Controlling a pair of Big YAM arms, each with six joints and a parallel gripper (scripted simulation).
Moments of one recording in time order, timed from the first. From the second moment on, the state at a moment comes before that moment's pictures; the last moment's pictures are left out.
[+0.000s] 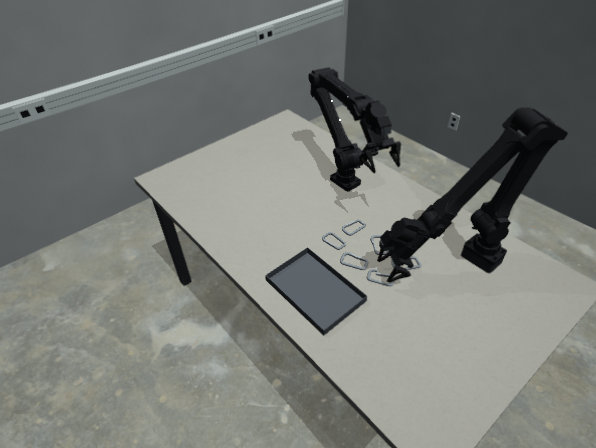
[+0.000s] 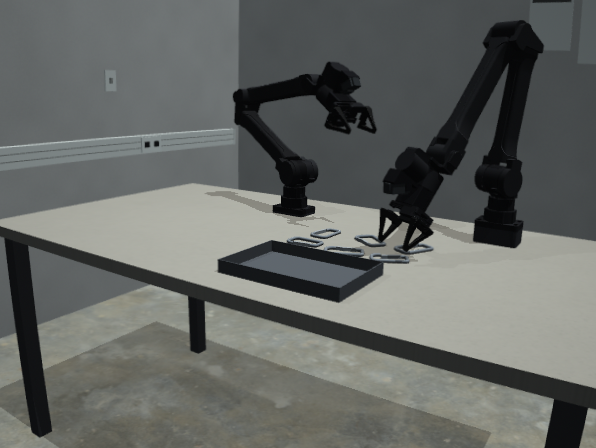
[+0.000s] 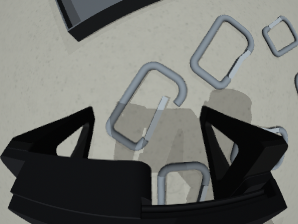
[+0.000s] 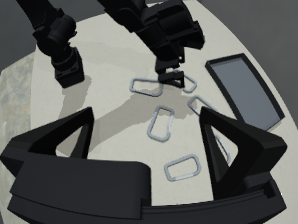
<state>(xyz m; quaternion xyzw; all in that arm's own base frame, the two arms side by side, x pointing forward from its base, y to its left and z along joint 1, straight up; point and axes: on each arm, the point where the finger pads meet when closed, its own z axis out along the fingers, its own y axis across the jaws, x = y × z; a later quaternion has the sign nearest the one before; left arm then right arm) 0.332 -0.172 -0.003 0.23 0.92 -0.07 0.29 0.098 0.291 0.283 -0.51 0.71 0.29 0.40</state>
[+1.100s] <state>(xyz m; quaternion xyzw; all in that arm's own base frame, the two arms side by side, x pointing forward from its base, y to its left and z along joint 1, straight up) 0.359 -0.175 -0.008 0.45 0.89 -0.01 0.06 0.098 0.291 0.283 -0.51 0.71 0.29 0.40</state>
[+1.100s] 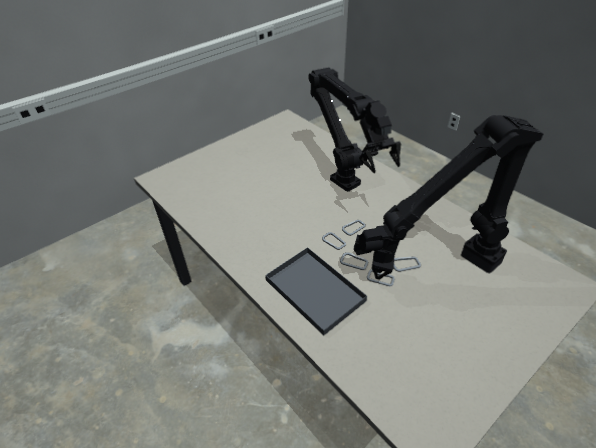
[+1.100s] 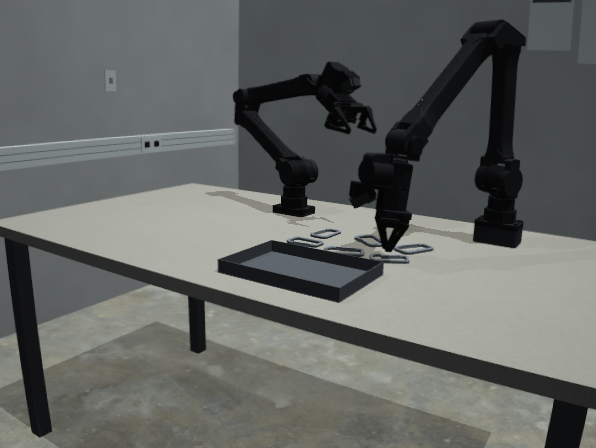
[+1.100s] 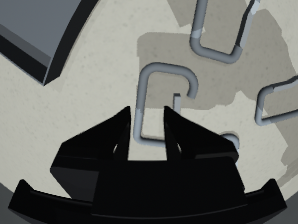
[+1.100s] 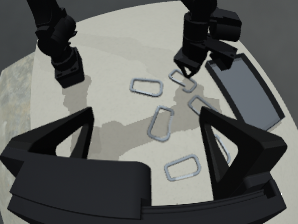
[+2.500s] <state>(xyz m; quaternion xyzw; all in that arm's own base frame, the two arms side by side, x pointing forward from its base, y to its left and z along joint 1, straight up) 0.365 -0.166 -0.036 0.50 0.86 0.00 -0.01 0.098 0.291 0.283 -0.51 0.71 0.29 0.40</state>
